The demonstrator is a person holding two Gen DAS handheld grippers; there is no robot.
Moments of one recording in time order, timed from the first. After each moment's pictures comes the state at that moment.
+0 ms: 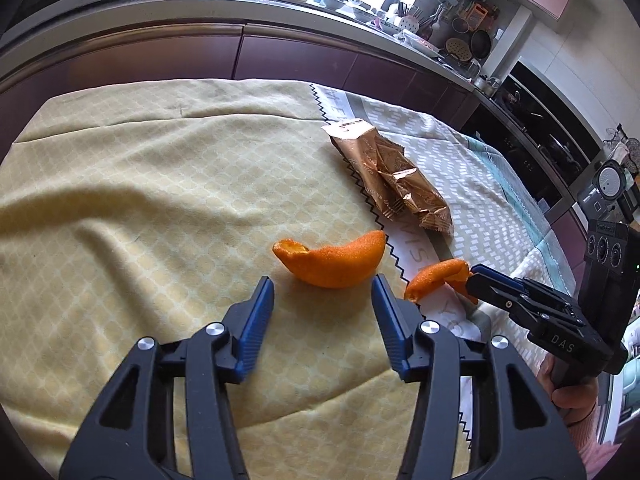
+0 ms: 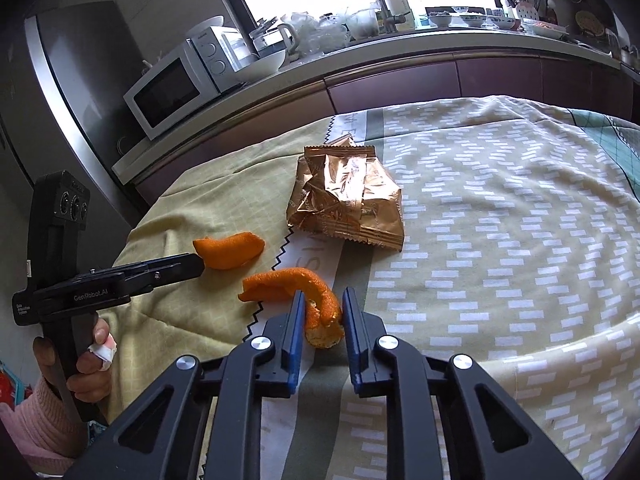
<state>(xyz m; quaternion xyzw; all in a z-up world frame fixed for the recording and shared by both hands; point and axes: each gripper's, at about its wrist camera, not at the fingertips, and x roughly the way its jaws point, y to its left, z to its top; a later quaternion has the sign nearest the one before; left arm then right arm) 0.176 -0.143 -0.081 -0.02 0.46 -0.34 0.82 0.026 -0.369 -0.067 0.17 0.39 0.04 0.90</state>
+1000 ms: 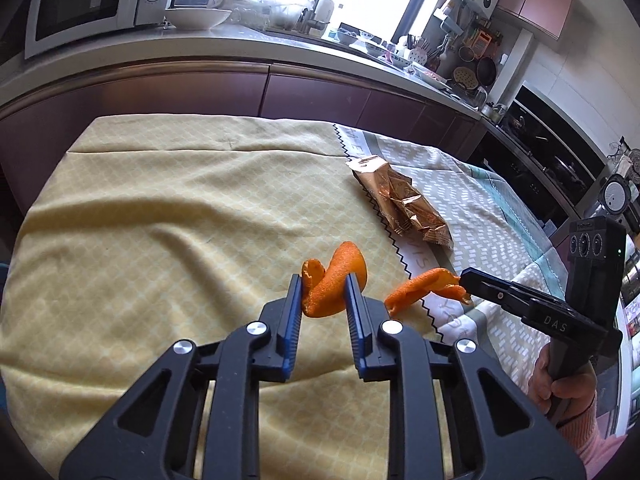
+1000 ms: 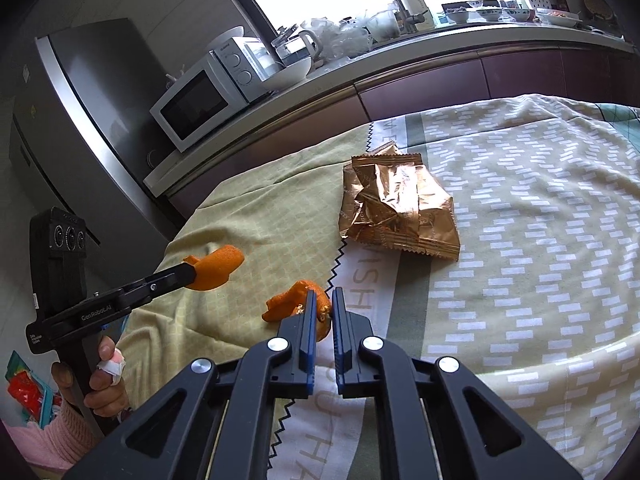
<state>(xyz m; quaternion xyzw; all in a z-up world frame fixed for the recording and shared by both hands) 0.148 -0.089 -0.051 -0.03 0.41 -0.32 0.86 0.033 -0.351 -0.058 0.21 0.38 0.10 0.90</state>
